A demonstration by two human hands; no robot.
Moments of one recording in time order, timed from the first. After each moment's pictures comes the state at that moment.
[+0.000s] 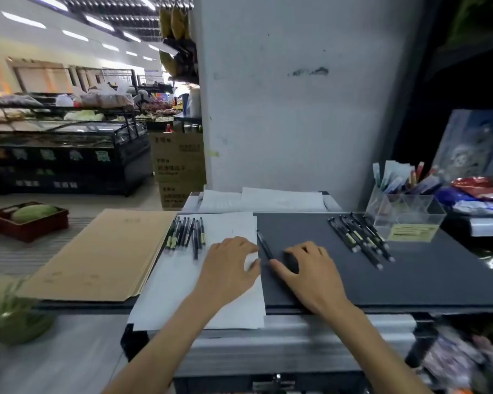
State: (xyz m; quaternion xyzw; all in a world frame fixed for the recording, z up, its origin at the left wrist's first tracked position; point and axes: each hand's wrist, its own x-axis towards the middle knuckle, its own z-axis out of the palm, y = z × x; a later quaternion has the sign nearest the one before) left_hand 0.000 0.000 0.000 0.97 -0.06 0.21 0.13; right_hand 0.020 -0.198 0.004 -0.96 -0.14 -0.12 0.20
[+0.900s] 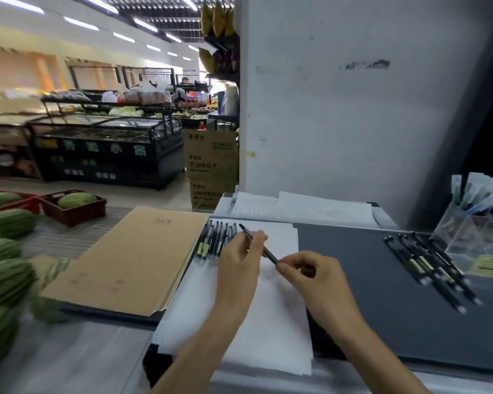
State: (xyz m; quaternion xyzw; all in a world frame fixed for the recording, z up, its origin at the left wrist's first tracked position) left_hand 0.006 0.027 0.006 0.70 0.09 0.30 0.64; right_hand 0.022 -0.126 0.025 -0.80 -0.19 -0.01 0.57
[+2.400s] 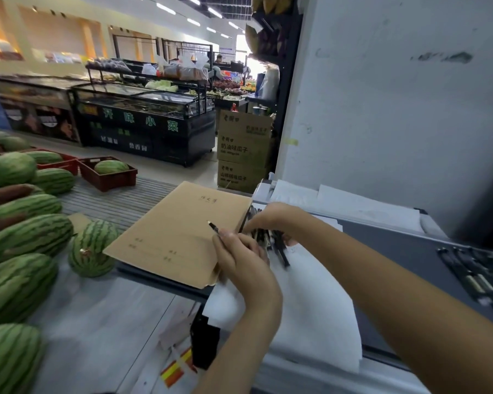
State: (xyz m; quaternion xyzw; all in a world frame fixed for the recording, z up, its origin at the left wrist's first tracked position) left_hand -0.015 0.040 0.015 0.31 0.26 0.51 0.76; right_hand 0.068 0.048 0.097 -0.94 -0.24 0.21 0.10
